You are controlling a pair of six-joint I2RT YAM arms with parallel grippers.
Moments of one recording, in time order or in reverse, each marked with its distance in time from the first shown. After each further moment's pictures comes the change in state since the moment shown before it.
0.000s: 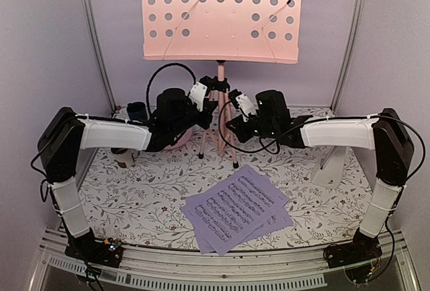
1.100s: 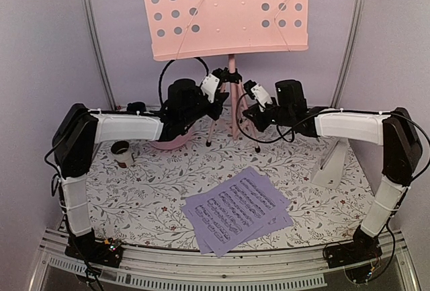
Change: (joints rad) left arm 0.001 0.119 0.200 -0.043 0.045 0.089; right arm -0.143 -0.057 -0.002 -0.041 -0.069 -0.233
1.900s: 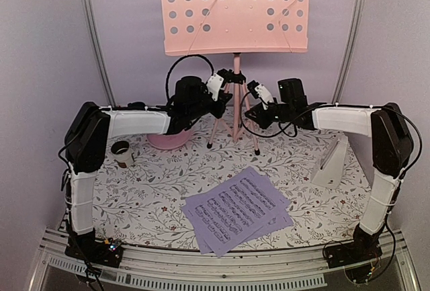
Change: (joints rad) left arm 0.035 0.135 0.178 -0.121 0.085 -0.026; right arm -0.096 0.108 0.089 -0.047 -0.182 0.021
